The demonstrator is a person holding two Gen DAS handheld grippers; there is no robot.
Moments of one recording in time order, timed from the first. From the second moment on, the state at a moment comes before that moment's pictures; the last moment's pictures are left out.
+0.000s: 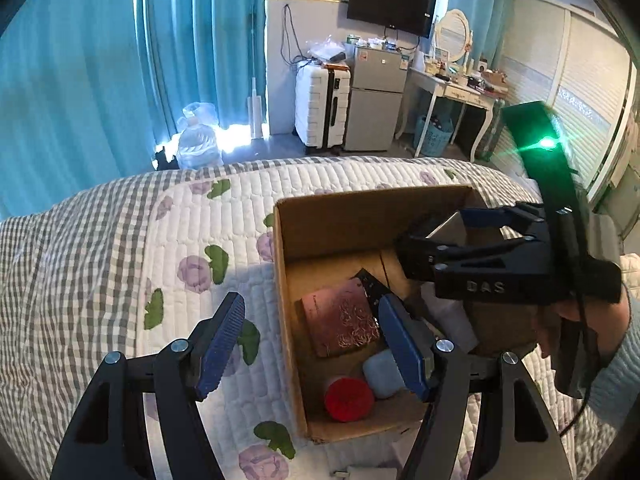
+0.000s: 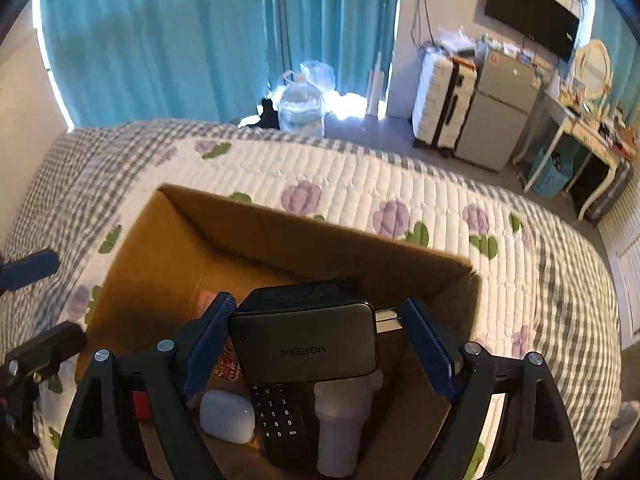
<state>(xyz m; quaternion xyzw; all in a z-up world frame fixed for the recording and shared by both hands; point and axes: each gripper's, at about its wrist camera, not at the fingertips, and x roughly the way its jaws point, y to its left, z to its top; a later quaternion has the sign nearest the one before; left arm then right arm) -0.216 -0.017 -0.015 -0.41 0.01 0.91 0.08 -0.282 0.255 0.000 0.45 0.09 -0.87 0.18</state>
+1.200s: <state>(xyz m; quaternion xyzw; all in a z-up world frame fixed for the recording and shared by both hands) -0.089 0.007 -0.135 -0.51 0.03 0.86 0.07 -0.081 0.331 -0.020 0.45 0.05 -0.87 0.18</state>
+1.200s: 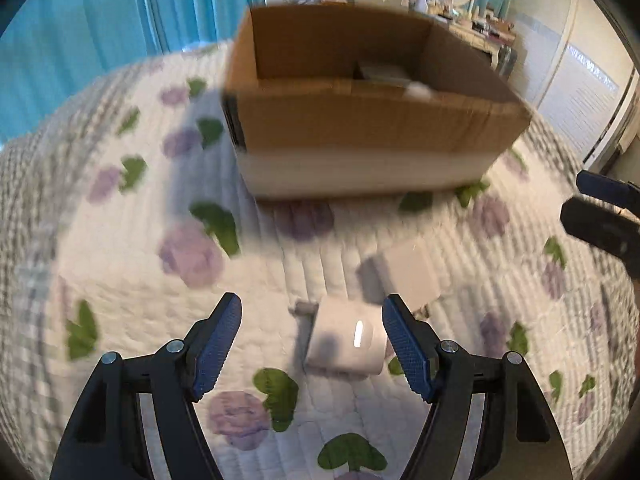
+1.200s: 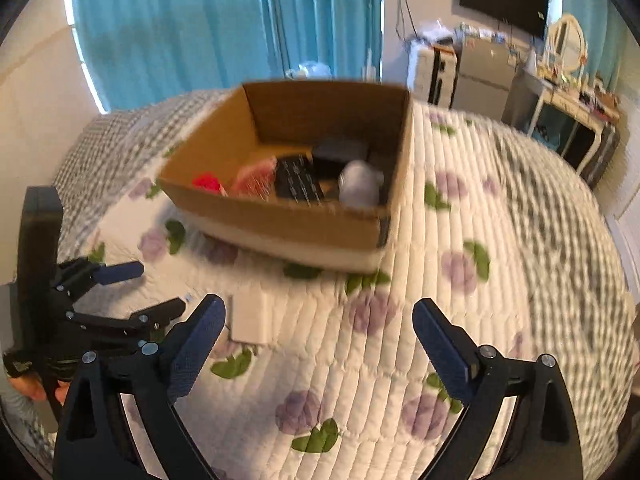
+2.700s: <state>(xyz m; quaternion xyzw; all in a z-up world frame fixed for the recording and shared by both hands) -0.075 -0.037 -0.113 -0.47 0.03 0.88 0.08 -0.106 0.239 -0.126 0.52 0.10 -0.82 0.20</state>
